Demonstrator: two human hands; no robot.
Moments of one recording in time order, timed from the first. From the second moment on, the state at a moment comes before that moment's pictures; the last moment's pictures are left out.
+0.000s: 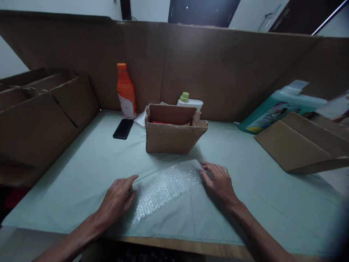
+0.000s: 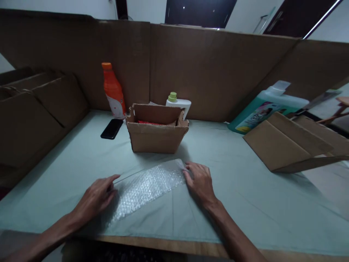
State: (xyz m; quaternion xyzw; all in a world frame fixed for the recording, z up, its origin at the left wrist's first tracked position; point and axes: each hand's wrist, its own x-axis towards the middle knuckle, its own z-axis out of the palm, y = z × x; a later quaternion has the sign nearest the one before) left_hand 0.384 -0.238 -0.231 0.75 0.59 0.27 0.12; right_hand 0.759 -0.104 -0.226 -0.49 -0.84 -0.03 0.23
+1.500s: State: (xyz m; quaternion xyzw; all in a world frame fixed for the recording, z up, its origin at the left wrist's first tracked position) left_hand 0.401 -0.240 -0.208 0.75 0.55 0.27 0.23; right_hand 0.638 -0.229 -0.228 -0.32 -0.89 0.19 0.27
